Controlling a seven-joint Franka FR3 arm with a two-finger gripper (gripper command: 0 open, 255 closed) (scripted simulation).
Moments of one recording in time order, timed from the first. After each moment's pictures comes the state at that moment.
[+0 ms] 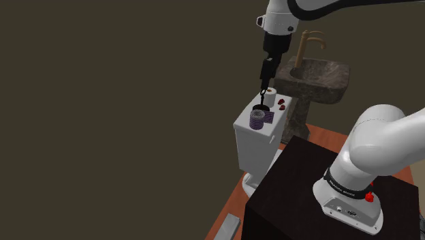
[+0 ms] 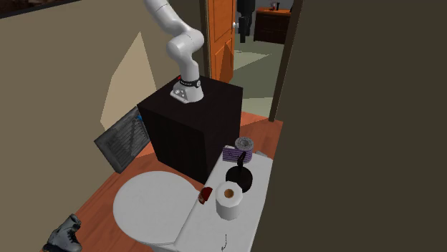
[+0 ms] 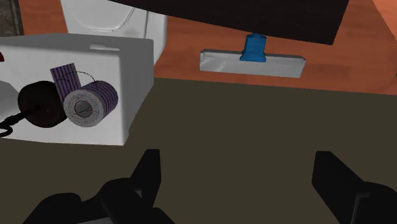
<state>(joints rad) -0.01 -0.76 0.06 -2.40 0.04 1.70 -0.17</state>
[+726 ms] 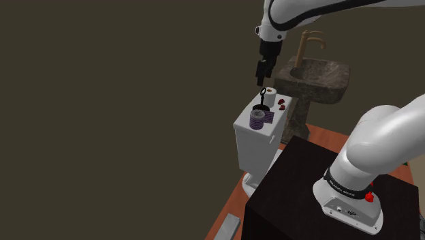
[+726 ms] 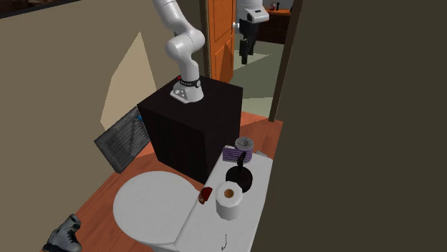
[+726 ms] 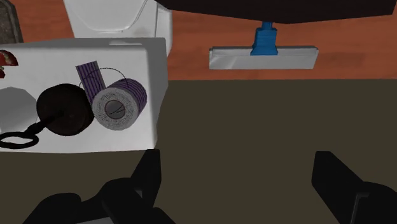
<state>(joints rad) -0.09 -0.54 -0.09 -2.37 -0.01 1.86 -0.29</state>
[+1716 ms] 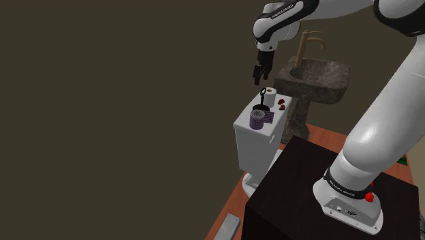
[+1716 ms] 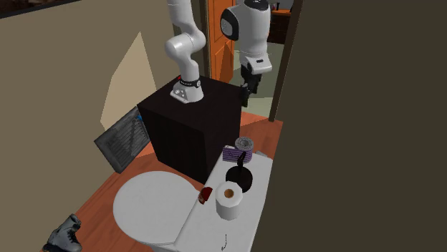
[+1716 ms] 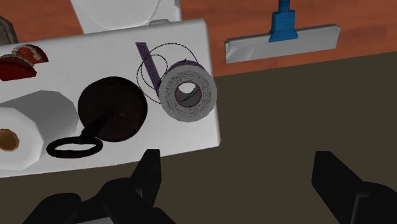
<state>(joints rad) -0.18 -0.05 -0.29 -2.11 0.06 2.04 -0.49</state>
